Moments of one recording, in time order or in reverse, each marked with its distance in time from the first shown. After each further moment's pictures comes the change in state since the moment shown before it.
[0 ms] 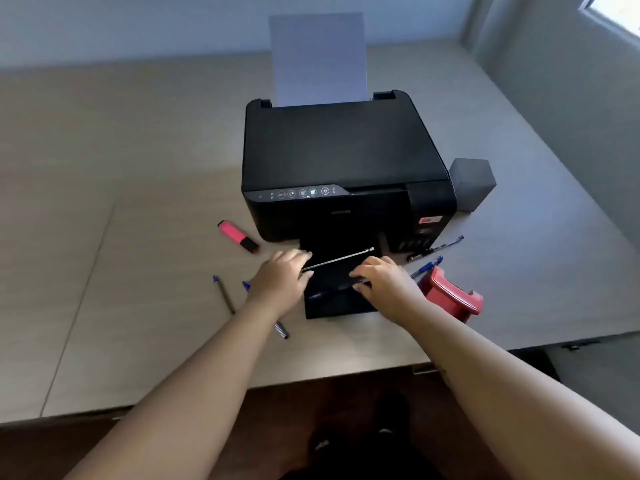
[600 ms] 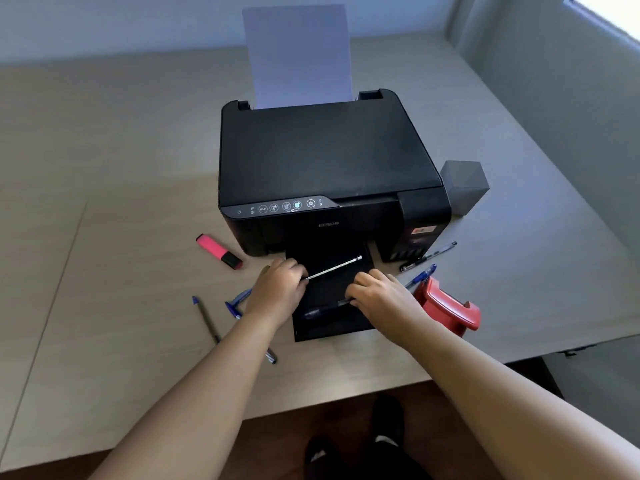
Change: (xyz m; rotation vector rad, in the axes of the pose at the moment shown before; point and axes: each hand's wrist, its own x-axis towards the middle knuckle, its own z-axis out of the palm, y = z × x) left_hand 0.035 -0.005 0.027 0.050 0.024 0.071; right_hand 0.007 0.025 0.014 -0.204 0.086 -0.264
